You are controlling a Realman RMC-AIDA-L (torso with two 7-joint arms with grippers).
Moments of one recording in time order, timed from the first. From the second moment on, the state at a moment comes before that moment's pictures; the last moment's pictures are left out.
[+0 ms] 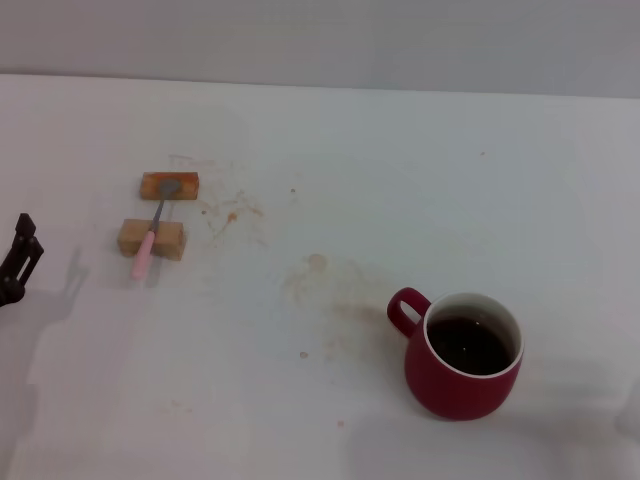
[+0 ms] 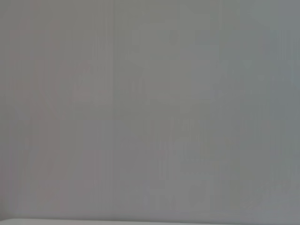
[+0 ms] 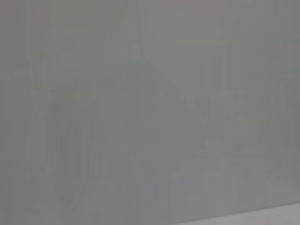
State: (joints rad) left arm -0.14 -2.07 -0.98 -0.27 2.47 1.24 -0.10; right arm 0.04 2.09 -0.26 0.59 -1.27 -1.74 -0.16
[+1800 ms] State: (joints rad) left arm -0.15 -2.07 -1.00 -0.27 2.47 1.25 -0.10; right arm 0.22 2.09 -0.31 0.68 -1.38 -1.46 -0.17
